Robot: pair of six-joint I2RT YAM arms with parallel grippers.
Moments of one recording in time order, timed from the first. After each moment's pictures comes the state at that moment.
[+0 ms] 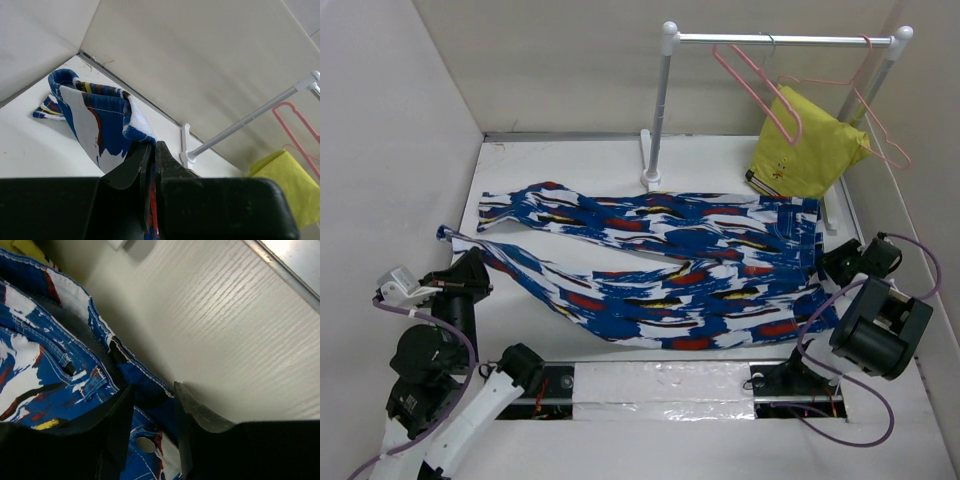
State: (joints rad) left arm -0.63 0.10 0.81 -0.53 -0.85 -0.52; right arm -0.64 1.38 0.48 0.20 -0.34 0.45
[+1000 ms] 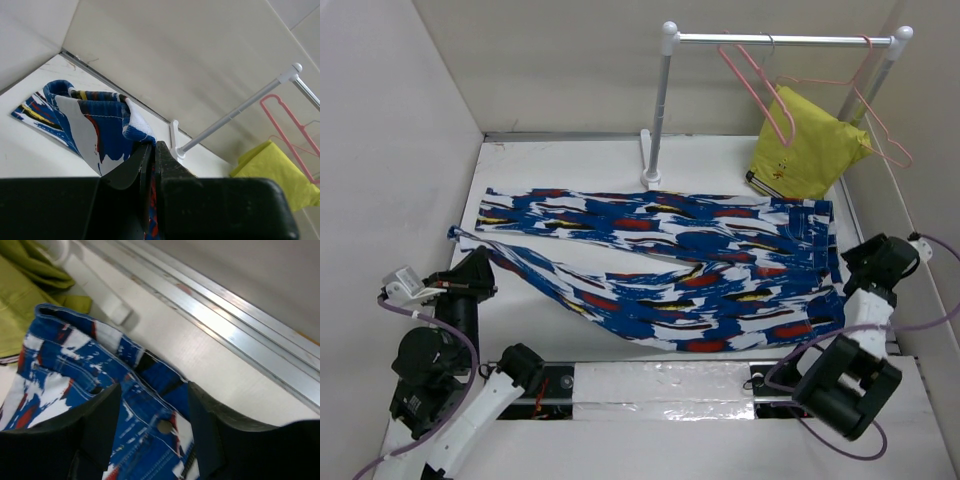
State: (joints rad) left arm -0.62 0.07 0.78 -0.49 -0.79 -0.51; right arm -0.67 1.04 0.52 0.03 -0.06 0.46
